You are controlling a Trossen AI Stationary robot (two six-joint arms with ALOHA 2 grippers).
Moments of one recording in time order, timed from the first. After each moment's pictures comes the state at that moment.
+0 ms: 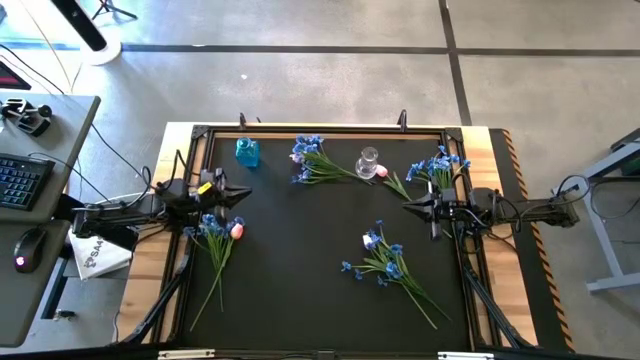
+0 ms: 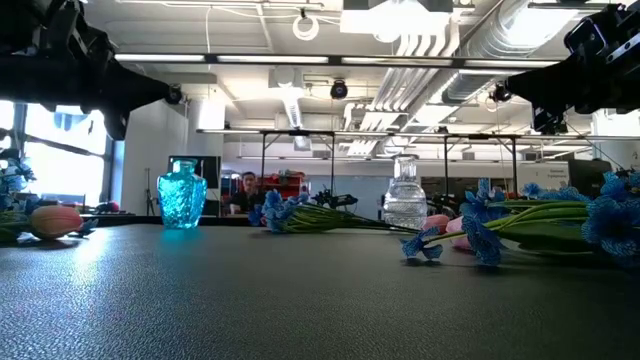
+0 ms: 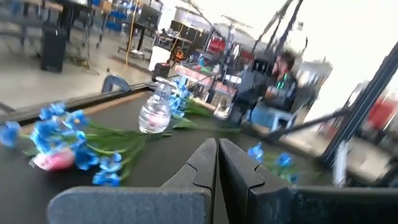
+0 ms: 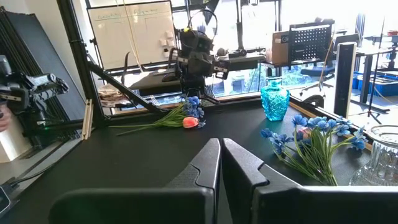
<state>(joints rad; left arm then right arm) 0.13 0.02 0.01 0.06 -0.12 -0.38 0.07 0.01 0.01 0.04 0.13 0.10</state>
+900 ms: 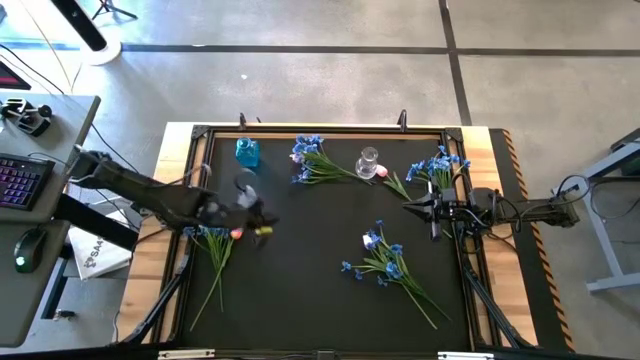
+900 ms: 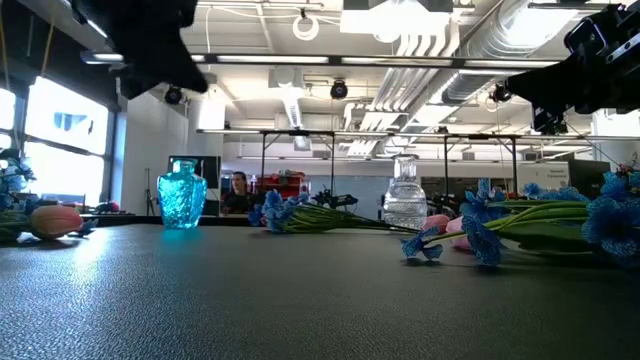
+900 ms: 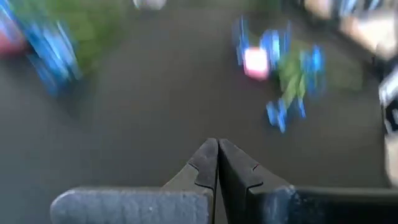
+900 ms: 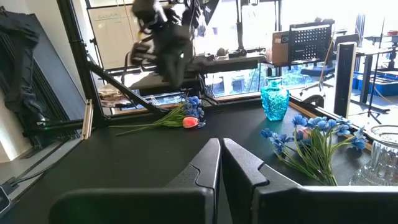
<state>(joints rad) -0.31 1.12 0.76 -0.44 -0.35 -0.82 0.07 0.01 0.01 0.04 0.13 0.10</state>
